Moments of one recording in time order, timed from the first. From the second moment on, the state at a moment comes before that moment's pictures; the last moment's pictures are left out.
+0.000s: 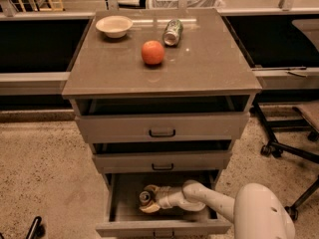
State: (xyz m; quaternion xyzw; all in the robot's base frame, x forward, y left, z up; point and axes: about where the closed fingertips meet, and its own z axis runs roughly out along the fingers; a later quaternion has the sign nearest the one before) arm 0.554 0.062 0.190 -0.54 0.66 0.34 0.40
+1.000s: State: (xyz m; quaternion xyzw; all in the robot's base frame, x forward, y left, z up) arm 0.556 0.075 0.216 -0.55 0.61 0.36 0.44
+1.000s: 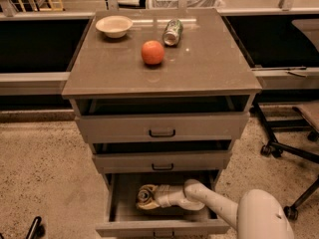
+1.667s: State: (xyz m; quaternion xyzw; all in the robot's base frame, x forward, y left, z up) arm 0.564 -0.023 0.357 -0.61 0.56 0.22 0.51
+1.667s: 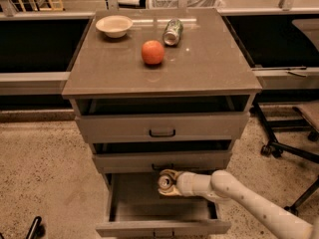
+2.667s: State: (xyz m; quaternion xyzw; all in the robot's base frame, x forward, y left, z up) arm 0.509 -0.048 0.440 -0.71 0.54 0.09 0.45
